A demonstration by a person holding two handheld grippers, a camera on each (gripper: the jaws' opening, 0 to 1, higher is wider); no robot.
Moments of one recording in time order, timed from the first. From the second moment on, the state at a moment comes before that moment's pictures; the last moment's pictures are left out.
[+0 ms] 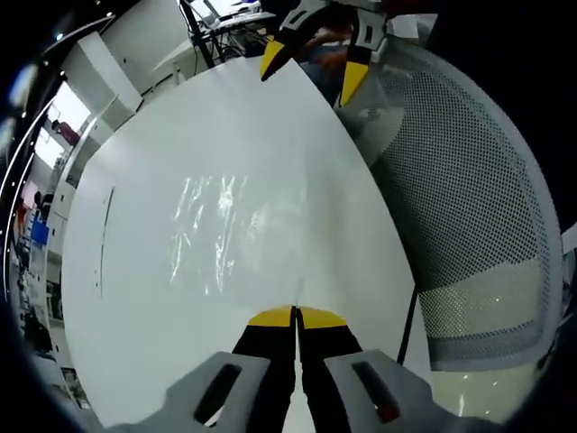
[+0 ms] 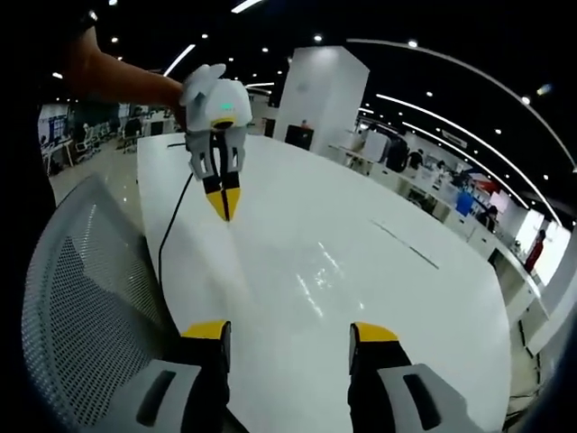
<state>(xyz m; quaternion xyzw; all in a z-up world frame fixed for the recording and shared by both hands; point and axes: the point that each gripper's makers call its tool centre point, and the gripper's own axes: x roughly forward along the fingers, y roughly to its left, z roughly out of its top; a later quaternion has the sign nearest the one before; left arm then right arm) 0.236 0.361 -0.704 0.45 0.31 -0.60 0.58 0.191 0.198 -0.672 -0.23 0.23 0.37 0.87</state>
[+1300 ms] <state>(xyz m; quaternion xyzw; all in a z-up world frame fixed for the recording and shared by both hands) 0.225 0.349 -0.680 0.45 0.30 -0.57 0.62 0.198 0.257 -0.683 -0.27 0.21 0.46 0.82</state>
